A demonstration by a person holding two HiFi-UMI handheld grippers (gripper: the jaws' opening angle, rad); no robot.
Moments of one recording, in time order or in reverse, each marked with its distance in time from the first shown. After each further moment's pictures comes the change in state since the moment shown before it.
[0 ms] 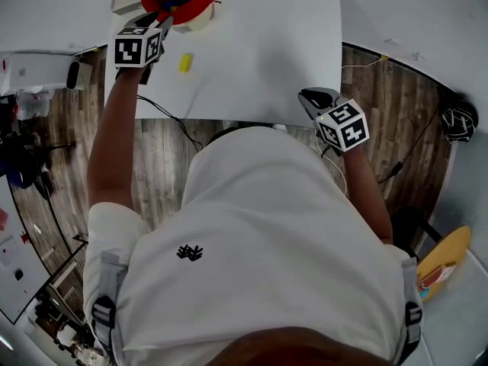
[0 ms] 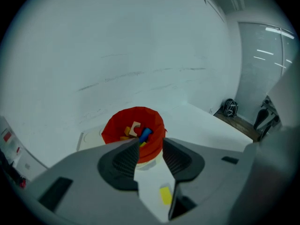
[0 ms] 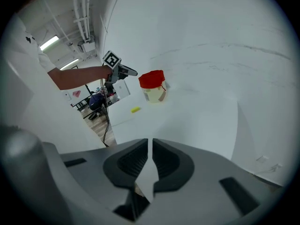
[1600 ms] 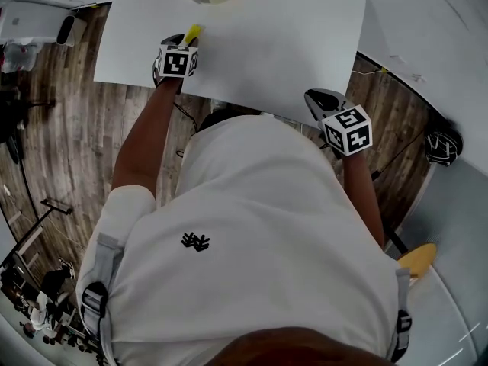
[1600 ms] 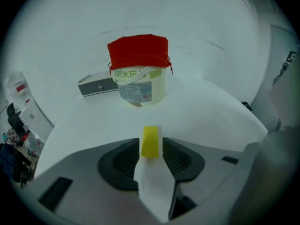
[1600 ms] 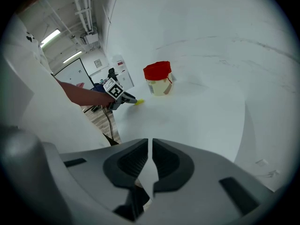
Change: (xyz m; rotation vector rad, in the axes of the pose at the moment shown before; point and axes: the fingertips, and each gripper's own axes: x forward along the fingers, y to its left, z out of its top) left arm 0.057 -0.058 -0.212 -0.252 0.185 0.099; right arm 0.014 0.004 -0.007 -0.045 0.109 0.043
